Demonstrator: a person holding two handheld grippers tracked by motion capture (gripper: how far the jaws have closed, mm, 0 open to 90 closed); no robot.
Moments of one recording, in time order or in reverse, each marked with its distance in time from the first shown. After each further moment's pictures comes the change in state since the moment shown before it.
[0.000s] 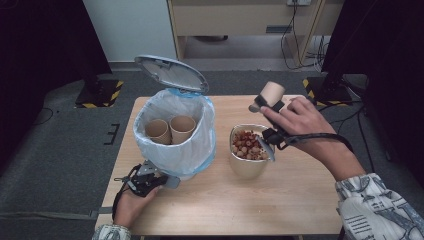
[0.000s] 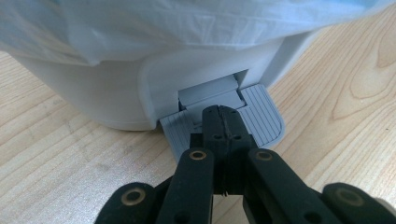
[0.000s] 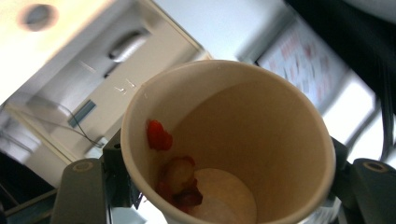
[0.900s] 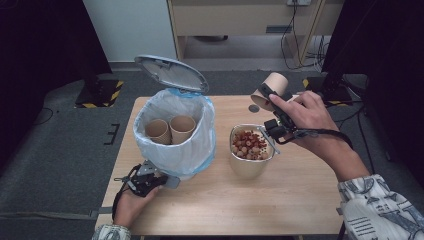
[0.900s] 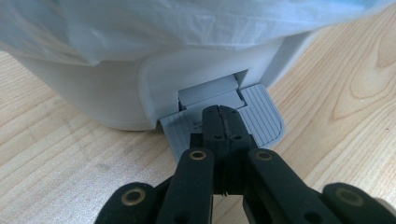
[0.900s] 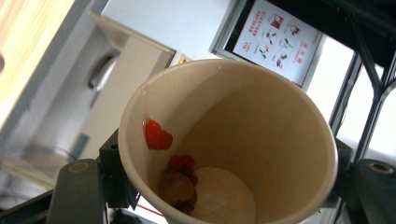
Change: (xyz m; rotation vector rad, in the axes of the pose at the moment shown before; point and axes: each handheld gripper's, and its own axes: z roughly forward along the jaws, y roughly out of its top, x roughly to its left) left arm 0.000 0.000 0.000 0.002 0.002 0.005; right arm -0.024 -0.024 -0.011 0.007 -0.112 0.279
